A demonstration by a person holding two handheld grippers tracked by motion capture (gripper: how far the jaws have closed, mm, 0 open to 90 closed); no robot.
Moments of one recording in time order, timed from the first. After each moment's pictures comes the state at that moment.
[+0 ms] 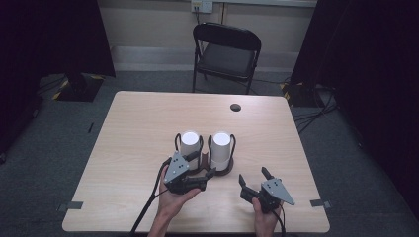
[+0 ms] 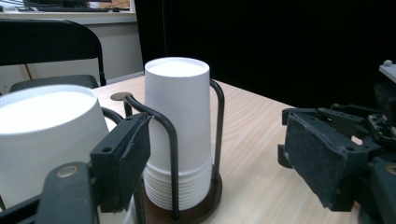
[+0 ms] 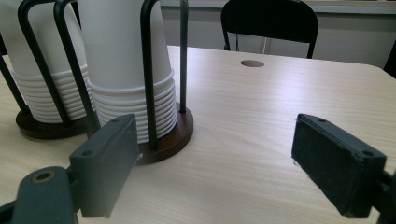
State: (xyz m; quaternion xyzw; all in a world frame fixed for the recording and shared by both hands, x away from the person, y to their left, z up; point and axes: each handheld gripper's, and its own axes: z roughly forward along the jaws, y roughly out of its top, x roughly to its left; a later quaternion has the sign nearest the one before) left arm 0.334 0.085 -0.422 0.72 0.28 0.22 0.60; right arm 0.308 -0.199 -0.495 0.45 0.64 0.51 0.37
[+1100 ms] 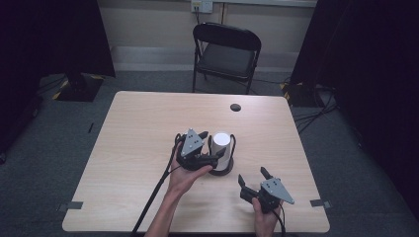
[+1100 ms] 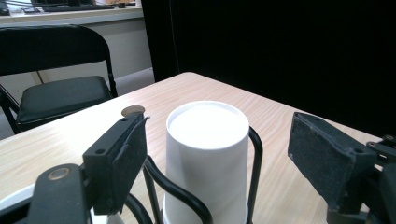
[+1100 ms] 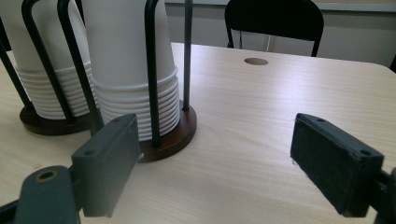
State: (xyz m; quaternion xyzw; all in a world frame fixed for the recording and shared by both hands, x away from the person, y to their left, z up) left arm 0.385 0.056 -0.395 0.73 0.29 0.23 0.57; right arm 0.309 -0.198 -0.495 0.45 0.64 0.50 0.36
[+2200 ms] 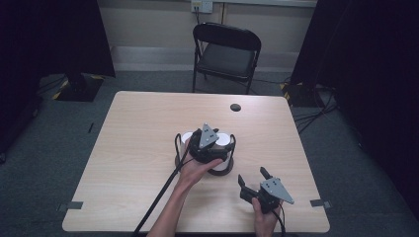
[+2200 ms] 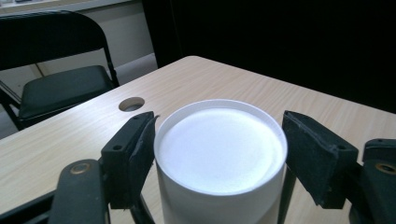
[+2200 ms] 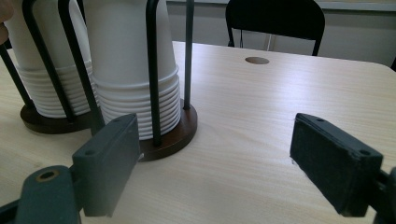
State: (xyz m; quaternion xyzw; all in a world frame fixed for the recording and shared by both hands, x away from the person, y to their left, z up) left arm 0.416 0.024 -0.410 0.76 0.28 0.24 0.53; right arm 0.309 -0.198 -0.495 0.45 0.65 0.50 0.36
